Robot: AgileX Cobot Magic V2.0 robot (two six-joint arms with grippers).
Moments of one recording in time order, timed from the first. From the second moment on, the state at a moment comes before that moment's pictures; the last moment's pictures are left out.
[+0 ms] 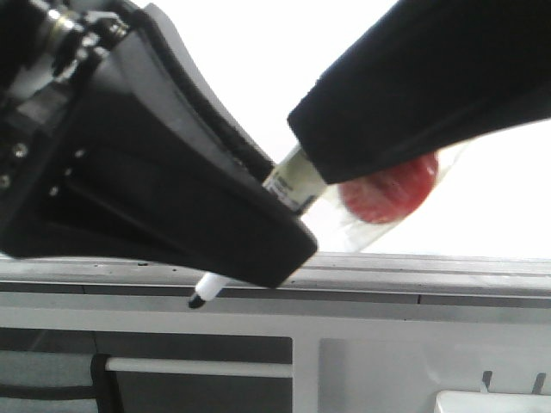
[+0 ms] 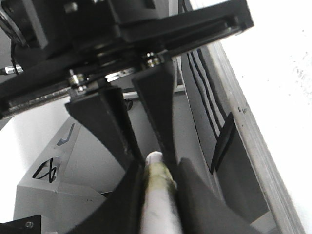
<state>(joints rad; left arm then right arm) -0.95 1.16 -0.73 -0.87 0.47 1.23 0.60 0.99 -0.68 1.00 0.67 -1.24</state>
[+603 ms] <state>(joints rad) -0.90 0.92 -0.71 -0.94 0.34 1.13 0.60 0.78 -0.59 0.95 0.48 -1.21</state>
